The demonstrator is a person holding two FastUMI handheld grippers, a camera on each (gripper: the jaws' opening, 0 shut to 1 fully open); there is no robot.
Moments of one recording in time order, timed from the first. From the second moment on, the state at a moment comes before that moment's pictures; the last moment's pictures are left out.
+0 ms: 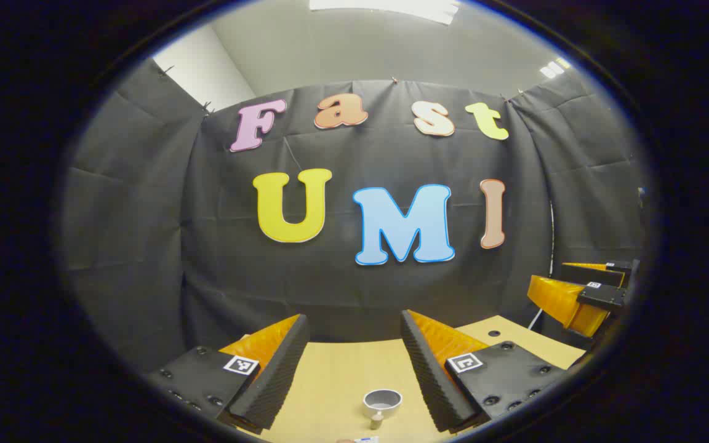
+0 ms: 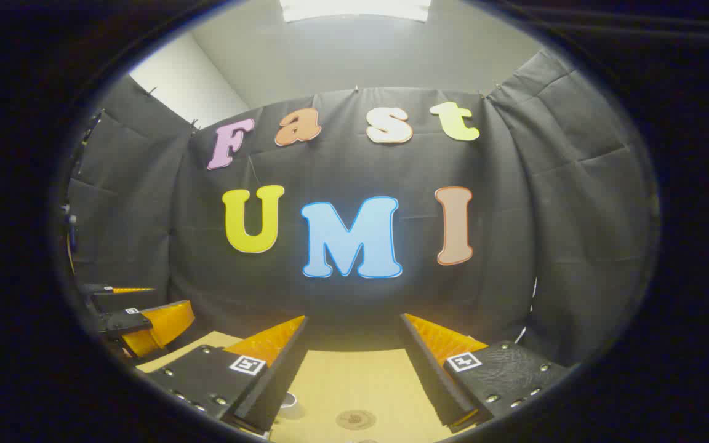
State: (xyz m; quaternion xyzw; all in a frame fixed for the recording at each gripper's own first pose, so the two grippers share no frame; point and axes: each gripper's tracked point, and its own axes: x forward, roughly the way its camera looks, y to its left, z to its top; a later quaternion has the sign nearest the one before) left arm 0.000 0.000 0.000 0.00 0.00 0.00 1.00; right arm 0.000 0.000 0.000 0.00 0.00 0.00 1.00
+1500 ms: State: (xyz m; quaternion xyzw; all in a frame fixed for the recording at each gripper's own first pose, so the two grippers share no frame) left arm -0.003 -0.028 -0.255 -0.03 0.31 -0.02 0.95; right arm -0.010 0.001 -0.218 0.00 0.33 0.03 0.94
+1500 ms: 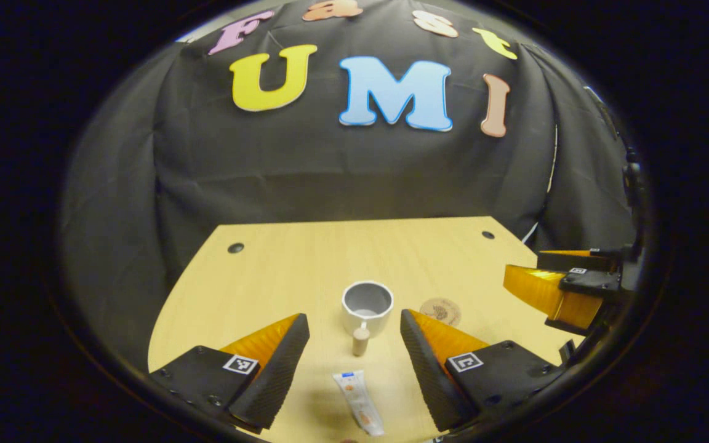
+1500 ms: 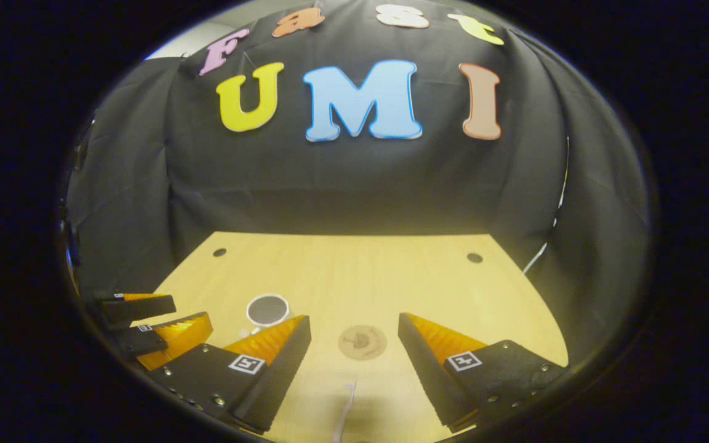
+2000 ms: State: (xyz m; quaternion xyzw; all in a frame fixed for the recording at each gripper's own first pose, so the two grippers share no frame) left arm -0.053 -0.045 -0.407 -0.07 0.49 -0.03 0.87; right arm -0.099 0.005 -0.368 0.03 0.56 0.03 0.83
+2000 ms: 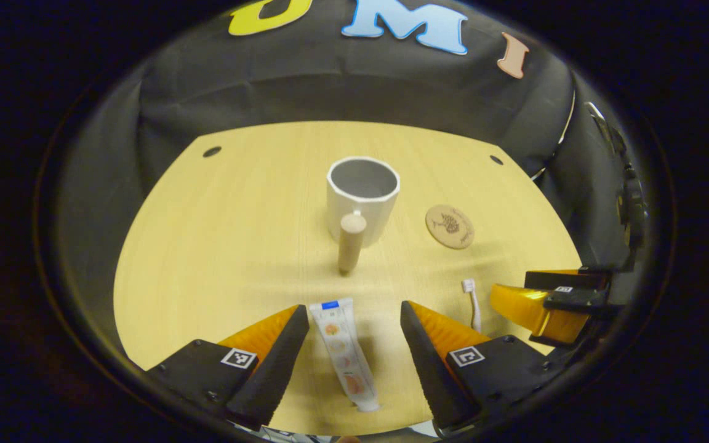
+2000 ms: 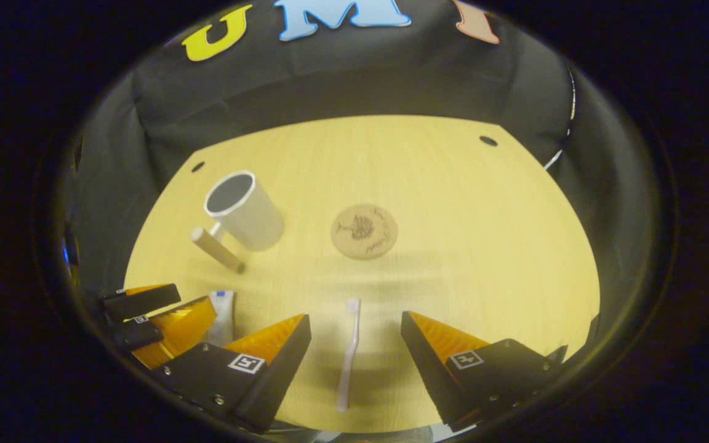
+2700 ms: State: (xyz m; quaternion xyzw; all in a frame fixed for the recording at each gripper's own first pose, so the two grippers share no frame) left arm -0.089 -0.035 -0.471 -0.03 0.59 0.02 0.81; right arm -0.142 0.001 -0.413 -0.01 0.68 0.01 0.74
